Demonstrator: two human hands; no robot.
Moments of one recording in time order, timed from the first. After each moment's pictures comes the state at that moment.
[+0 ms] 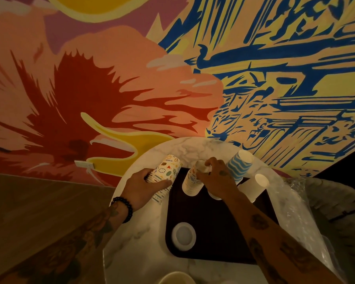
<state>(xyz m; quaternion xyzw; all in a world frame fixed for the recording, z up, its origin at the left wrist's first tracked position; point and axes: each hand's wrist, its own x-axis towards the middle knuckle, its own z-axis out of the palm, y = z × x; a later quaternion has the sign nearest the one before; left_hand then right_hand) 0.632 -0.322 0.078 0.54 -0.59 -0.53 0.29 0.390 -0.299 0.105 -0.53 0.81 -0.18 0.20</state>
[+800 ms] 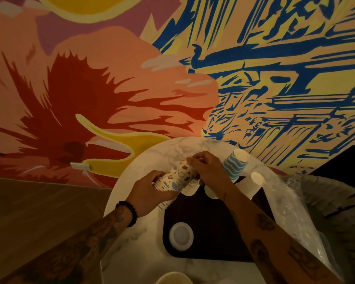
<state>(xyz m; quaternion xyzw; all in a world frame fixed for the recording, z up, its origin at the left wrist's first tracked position) 0.616 -0.309 0.080 0.48 -0.67 -0.49 0.28 0.410 -0.302 0.131 -0.43 0.72 -0.39 0.38</state>
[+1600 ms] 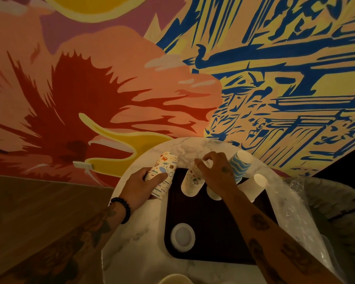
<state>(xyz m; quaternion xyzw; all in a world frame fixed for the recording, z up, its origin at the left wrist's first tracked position) 0.624 -0.321 0.084 0.51 -0.49 -0.62 0.34 0.398 -0.300 0.121 -0.52 0.79 -0.28 0.17</state>
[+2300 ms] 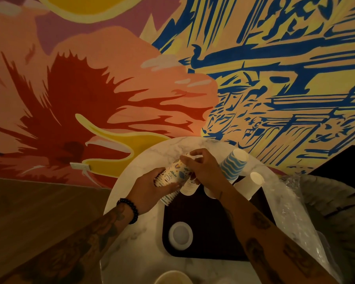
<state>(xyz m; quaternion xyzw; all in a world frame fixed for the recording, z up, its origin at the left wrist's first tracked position) 0.612 -0.309 0.090 0.44 -0.67 -0.51 0.31 0.420 -0.302 0.135 -0.43 0.71 -0.39 0.40</state>
